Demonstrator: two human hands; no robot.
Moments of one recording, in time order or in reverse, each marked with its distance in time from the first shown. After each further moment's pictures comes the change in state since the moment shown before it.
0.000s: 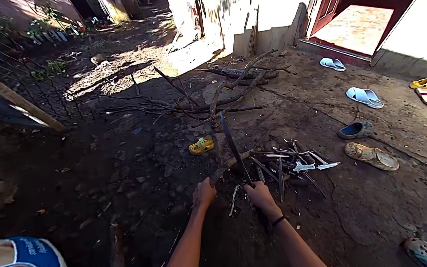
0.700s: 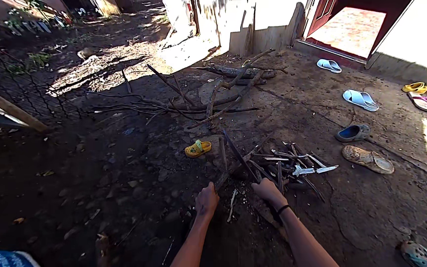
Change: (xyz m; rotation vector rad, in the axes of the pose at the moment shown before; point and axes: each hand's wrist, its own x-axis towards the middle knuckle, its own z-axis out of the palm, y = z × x) left_hand -0.001 0.017 0.019 0.143 -0.020 0.003; right_hand 0.028 -0.017 -0.037 -0.277 0.036 0.175
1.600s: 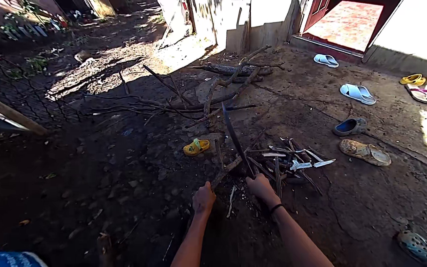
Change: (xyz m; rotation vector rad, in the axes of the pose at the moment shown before) left_hand 0.005 -0.011 0.007 0.042 -0.020 -0.037; right_hand -0.004 0.001 0.016 0.129 0.020 -0.079
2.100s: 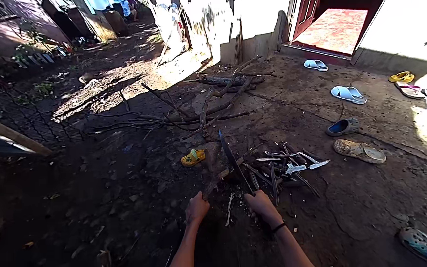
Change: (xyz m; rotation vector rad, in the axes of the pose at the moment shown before) left_hand 0.014 -0.023 -0.001 -0.145 0.058 0.014; right_hand -0.024 0.026 0.004 0.235 -0.105 0.089
